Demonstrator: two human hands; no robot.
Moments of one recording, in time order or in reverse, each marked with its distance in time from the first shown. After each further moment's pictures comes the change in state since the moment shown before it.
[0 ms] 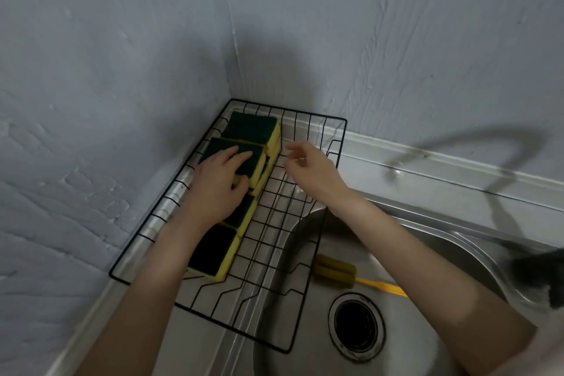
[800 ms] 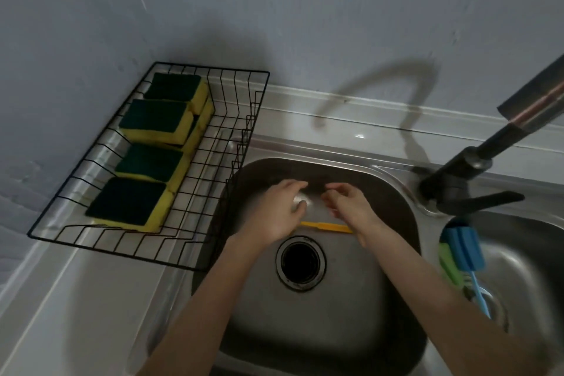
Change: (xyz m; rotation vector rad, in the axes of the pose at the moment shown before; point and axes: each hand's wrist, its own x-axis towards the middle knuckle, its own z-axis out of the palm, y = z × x) left_hand -0.072 0.139 0.130 -0.222 -0.362 0.176; right_hand -0.123 0.161 -0.066 0.394 0.275 0.530
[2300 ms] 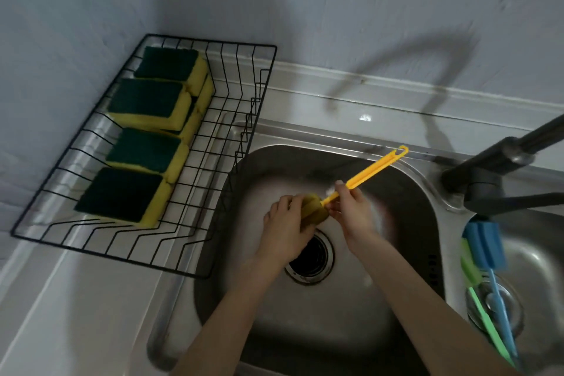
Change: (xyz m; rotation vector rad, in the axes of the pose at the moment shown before) left_hand 0.002 -0.033 0.055 0.023 -0.009 -0.191; right_hand 0.009 0.024 0.028 0.351 0.151 0.092
